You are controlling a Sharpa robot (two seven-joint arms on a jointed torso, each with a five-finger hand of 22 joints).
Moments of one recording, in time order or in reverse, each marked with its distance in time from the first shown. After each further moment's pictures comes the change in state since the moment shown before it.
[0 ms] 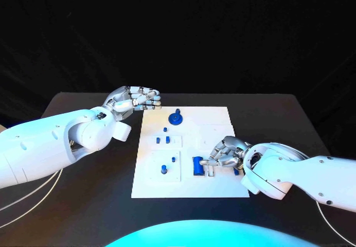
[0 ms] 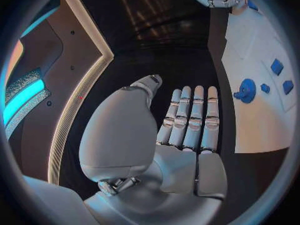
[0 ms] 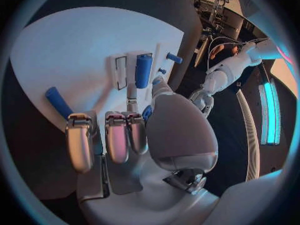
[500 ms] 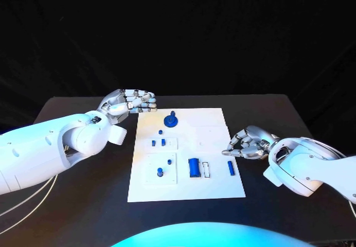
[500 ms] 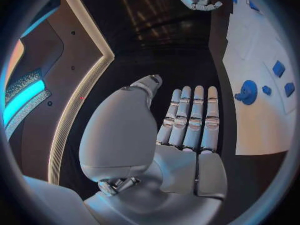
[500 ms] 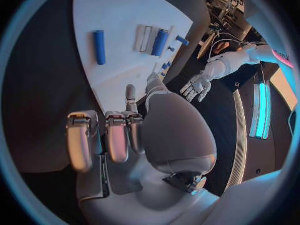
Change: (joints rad) left arm 0.000 0.004 0.000 0.001 0.000 -0.002 0.005; left_hand 0.000 0.000 0.000 0.000 0.000 0.000 0.000 0.000 0.000 0.000 0.000 0.000 0.000 0.000 0.000 0.000 0.001 0.000 0.000 0.000 0.000 -0.001; right arm 0.025 -0.201 0.001 0.031 -0.079 -0.037 0.125; right_hand 0.086 0.004 0.004 -0.004 0.000 -0.038 0.017 -0.018 -0.011 -0.002 0.003 0.000 0.000 0.000 0.000 0.000 0.000 0.000 0.000 0.000 -0.013 0.000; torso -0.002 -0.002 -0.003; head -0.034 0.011
